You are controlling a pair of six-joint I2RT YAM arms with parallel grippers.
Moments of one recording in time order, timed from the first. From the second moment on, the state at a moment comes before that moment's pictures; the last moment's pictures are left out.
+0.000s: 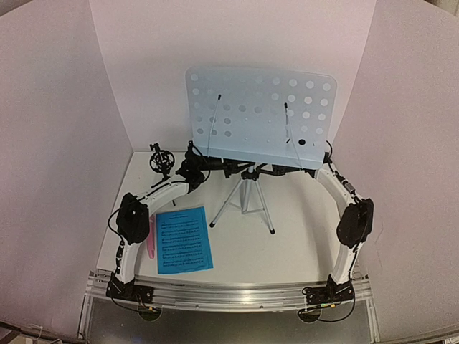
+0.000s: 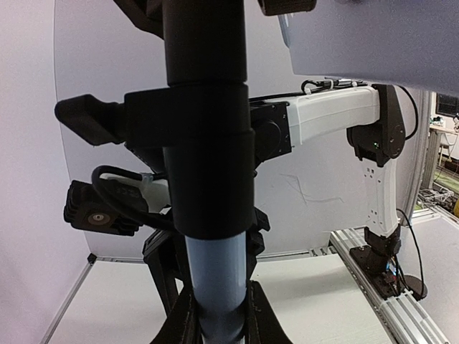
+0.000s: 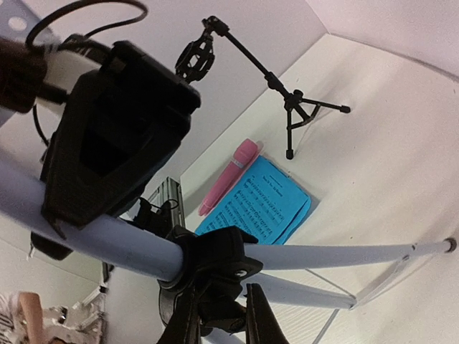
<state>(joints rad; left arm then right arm) -0.69 2.19 1.91 0.56 0.95 -0.16 0.32 1.96 1.82 -0.57 -1.15 0.10</state>
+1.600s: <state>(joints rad) -0.69 2.19 1.90 0.57 0.93 -0.15 0.34 1.74 1.71 -0.66 -0.82 0.58</state>
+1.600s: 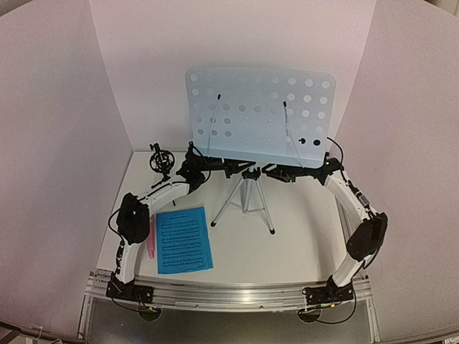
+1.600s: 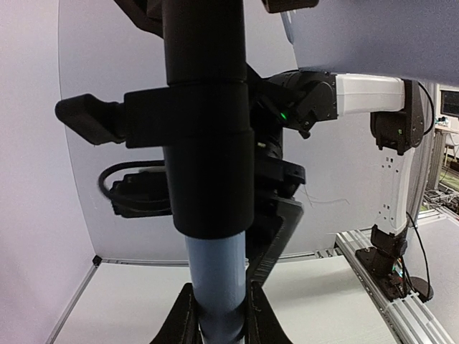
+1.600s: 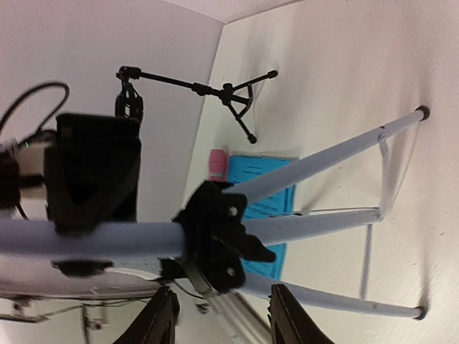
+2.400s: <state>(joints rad) -0.69 2.19 1.90 0.59 0.94 -0.16 0.32 1.88 1.66 -0.30 -1.06 0.31</state>
